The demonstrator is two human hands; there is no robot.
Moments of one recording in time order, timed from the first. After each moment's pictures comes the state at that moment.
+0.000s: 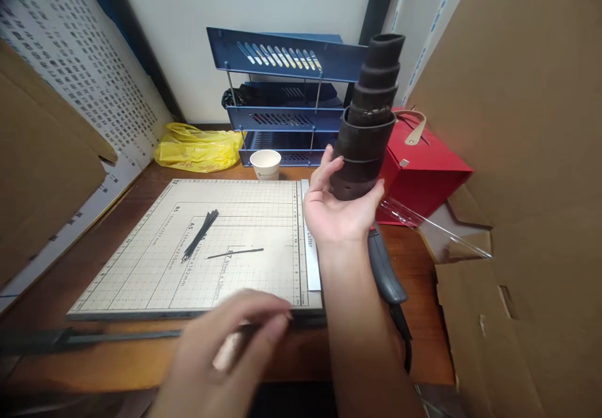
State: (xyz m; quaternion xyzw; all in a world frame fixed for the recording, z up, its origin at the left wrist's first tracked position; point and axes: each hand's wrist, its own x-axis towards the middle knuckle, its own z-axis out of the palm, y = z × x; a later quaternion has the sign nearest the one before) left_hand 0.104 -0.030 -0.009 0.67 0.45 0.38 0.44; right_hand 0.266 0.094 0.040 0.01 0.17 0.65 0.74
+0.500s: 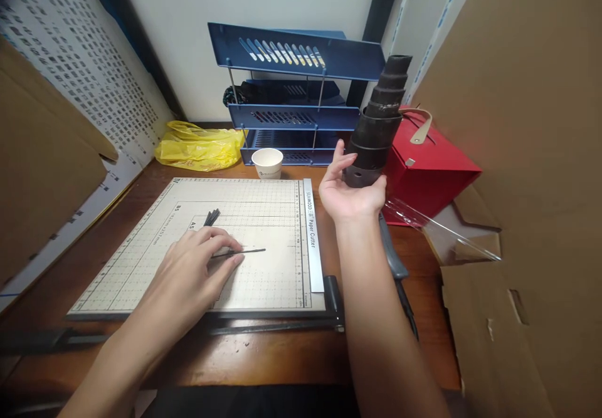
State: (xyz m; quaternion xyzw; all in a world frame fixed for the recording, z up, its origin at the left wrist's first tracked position) left_hand 0.048 0.054 -0.030 0.80 0.55 0.19 0.13; right_hand 0.291 0.125 0.030 0.00 0.19 0.64 0.74
